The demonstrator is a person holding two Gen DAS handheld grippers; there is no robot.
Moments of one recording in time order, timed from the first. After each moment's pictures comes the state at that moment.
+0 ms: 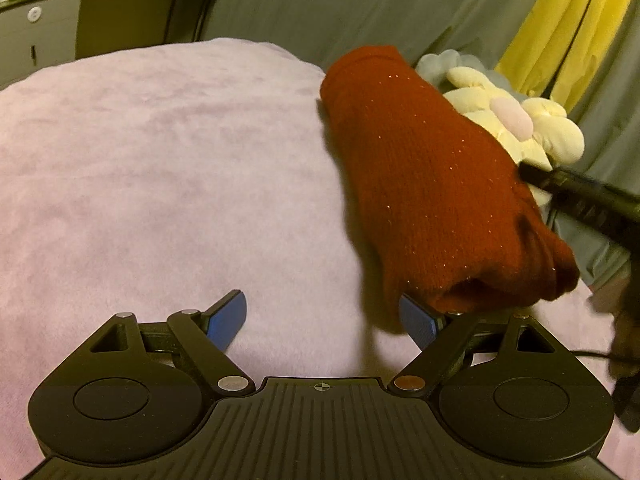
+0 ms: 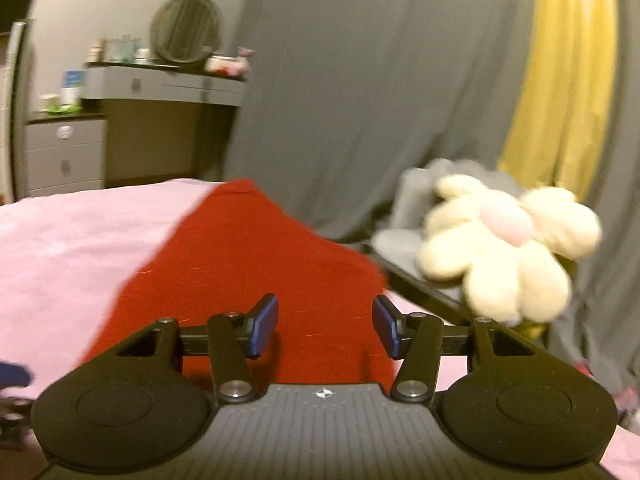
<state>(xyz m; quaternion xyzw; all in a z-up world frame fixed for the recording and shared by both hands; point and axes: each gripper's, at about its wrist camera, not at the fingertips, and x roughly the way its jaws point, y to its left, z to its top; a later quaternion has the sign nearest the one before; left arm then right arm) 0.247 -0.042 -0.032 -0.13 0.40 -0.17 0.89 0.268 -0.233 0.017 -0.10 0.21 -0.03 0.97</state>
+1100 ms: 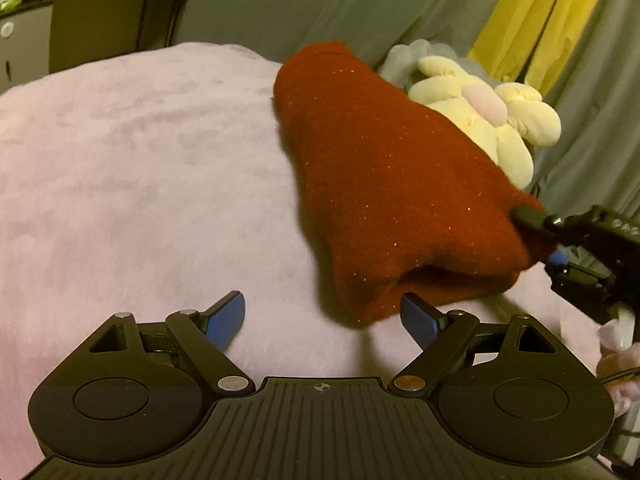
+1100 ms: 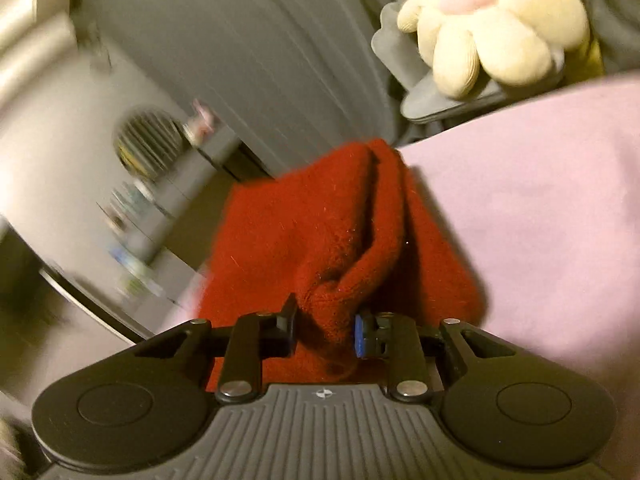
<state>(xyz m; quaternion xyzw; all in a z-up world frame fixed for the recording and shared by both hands) 0.244 -0.065 -0.024 -0.11 0.40 -0.20 0.89 0.241 -0.370 -0.053 0.40 0.23 0.07 0.88</state>
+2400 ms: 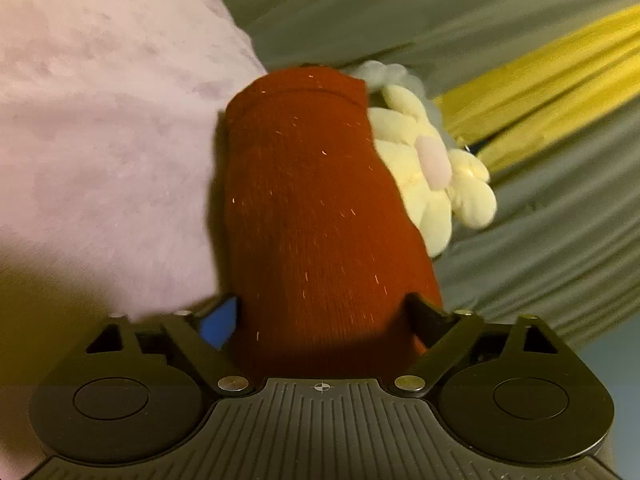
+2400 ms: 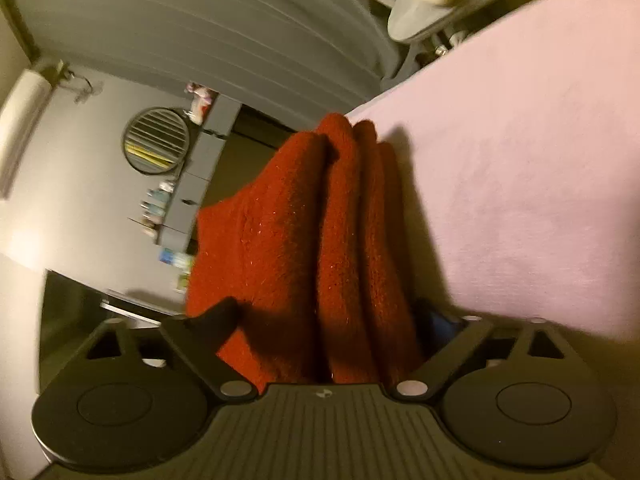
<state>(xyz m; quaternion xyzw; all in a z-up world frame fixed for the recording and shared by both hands) 0.407 -0.066 -0.048 -0.33 0.44 -0.31 0.77 0.368 -0.454 -0.111 0.50 0.32 0.16 0.79</state>
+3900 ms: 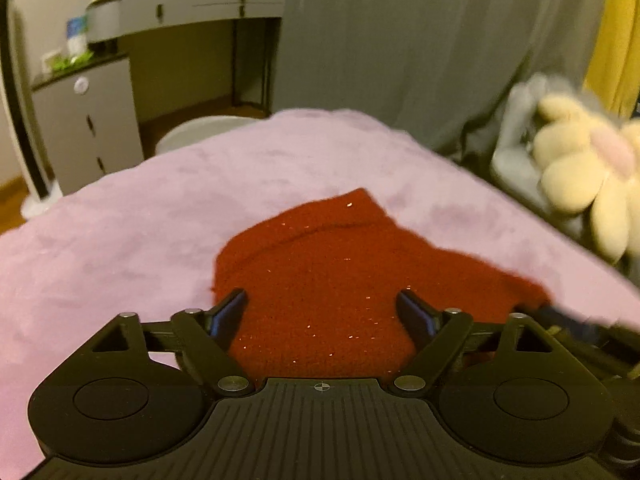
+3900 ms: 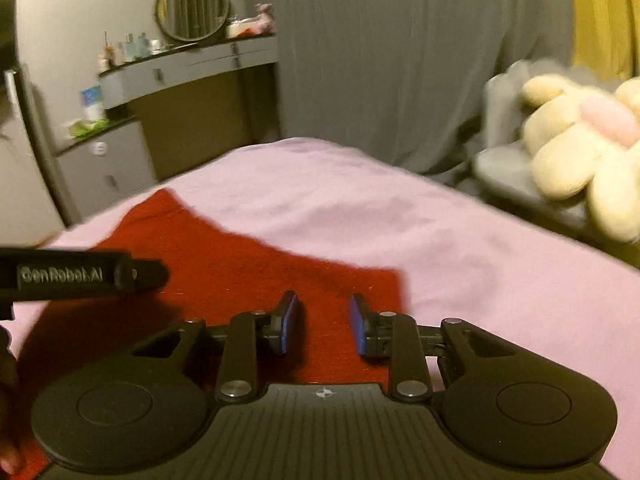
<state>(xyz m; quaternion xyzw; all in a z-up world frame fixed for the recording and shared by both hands) 0.366 -0.058 -0.007 -0.04 0.37 -0.03 0.93 0.398 -0.211 -0.031 0.02 0.29 0.02 0.96</state>
